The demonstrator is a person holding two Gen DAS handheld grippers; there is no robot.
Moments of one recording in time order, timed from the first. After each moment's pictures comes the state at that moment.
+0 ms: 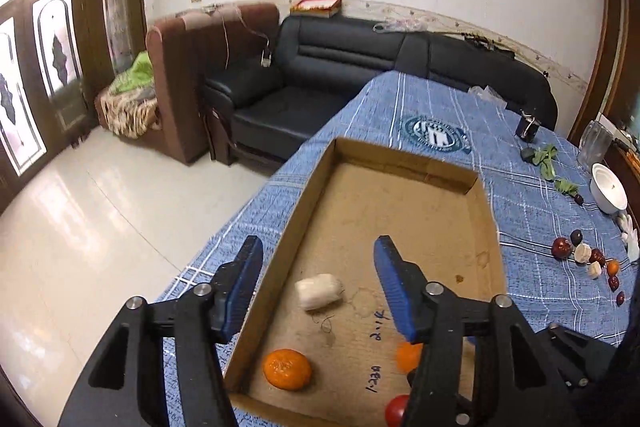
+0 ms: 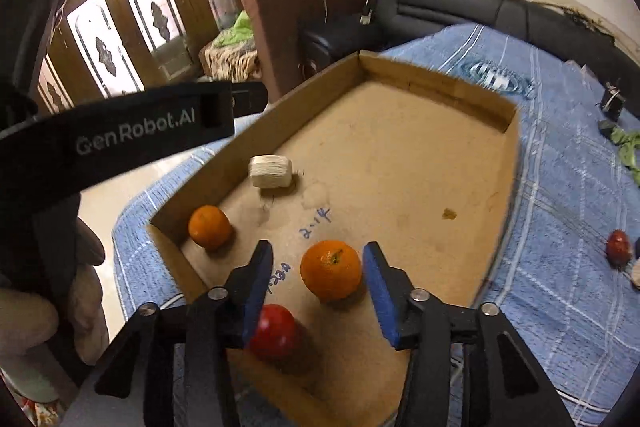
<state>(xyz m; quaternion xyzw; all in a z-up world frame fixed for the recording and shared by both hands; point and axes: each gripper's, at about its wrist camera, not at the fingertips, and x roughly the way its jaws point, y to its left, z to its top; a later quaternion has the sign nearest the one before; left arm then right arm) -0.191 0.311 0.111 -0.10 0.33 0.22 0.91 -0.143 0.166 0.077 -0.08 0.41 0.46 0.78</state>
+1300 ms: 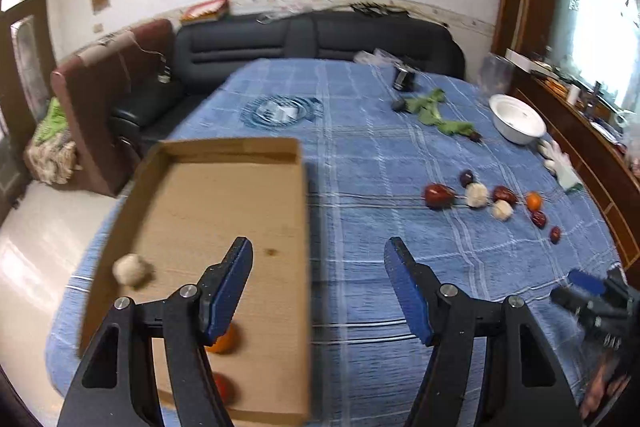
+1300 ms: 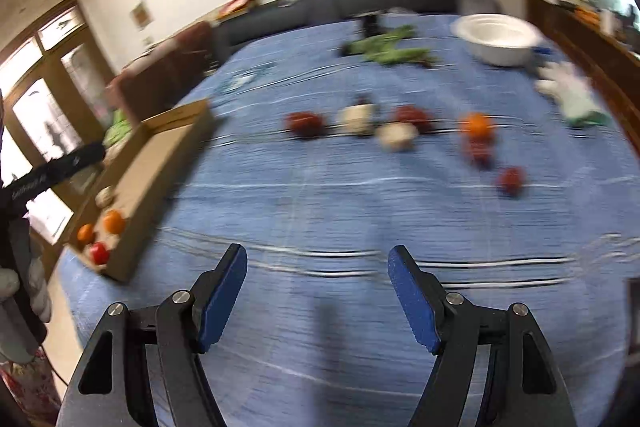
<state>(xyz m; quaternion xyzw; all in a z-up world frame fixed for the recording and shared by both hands) -0.147 0.158 0.107 -0.04 0.37 0.06 0.93 -0.108 -0.148 0.055 0.06 0.44 0.22 0.87</state>
